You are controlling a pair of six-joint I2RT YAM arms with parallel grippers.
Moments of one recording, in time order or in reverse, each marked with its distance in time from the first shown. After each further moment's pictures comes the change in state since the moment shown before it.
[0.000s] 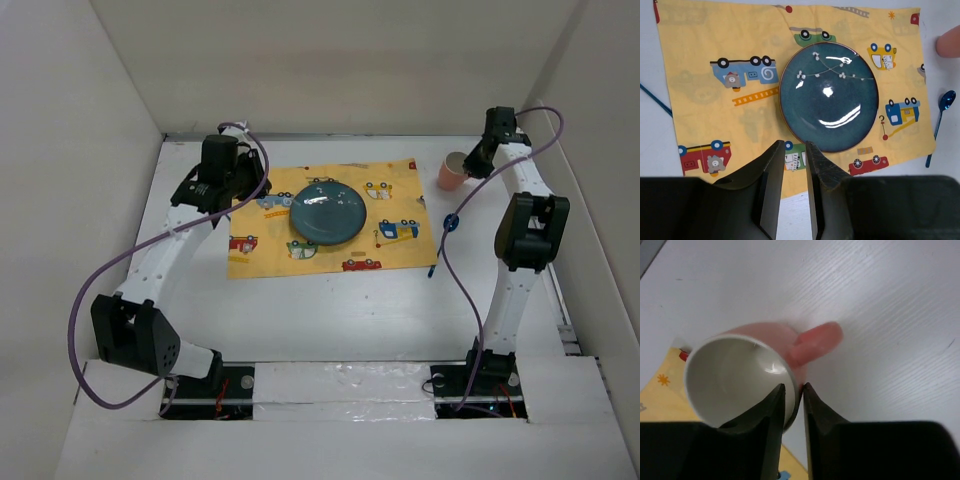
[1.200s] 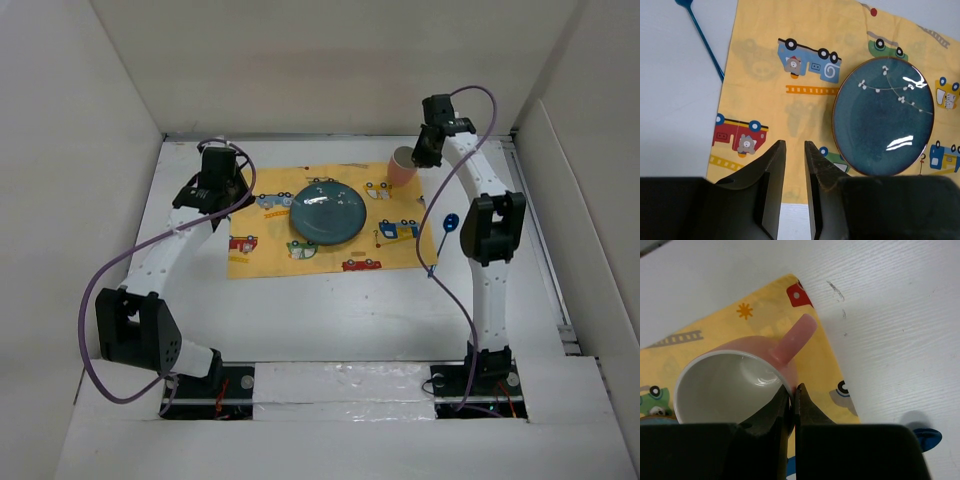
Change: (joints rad) left arm 0.043 0.017 -0.089 -0.016 -0.236 -0.168; right arm 0.274 0.124 0.297 -0.151 0.061 -0.082
